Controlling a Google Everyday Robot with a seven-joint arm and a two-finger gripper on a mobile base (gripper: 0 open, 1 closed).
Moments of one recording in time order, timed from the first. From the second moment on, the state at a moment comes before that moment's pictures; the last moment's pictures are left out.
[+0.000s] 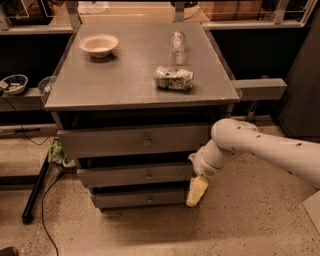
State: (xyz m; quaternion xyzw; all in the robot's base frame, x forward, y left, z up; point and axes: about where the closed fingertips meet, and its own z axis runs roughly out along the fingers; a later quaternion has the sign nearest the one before) arm 0.536 -0.109 0.562 -0.64 0.74 0.15 0.14
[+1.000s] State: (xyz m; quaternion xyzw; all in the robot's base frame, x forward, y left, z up) arm 0.579 -0.074 0.525 -0.62 0.75 0.17 0.18
